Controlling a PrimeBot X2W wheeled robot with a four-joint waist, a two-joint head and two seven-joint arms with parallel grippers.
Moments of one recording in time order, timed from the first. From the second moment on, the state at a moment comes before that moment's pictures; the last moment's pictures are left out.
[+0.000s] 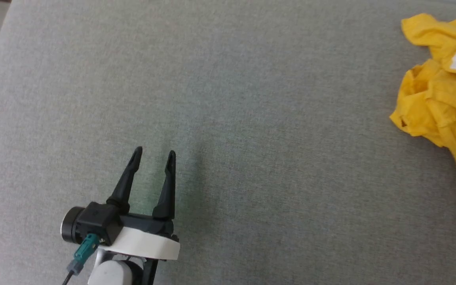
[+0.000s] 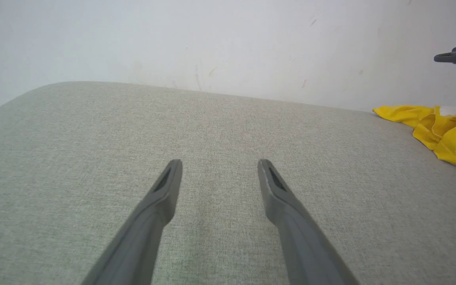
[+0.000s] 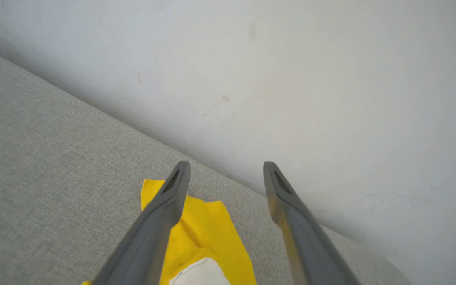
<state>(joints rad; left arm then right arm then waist) -0.06 0.06 -0.12 -0.03 -0.15 -0.08 -0.26 -0.87 -0.41 0.08 0.42 -0.02 0.13 0.39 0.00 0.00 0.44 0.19</state>
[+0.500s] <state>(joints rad) 0.04 0.06 -0.08 -0.05 -0.15 -0.08 -0.26 -0.44 -0.31 0.04 0.09 0.10 0.13 0.45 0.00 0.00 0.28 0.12</state>
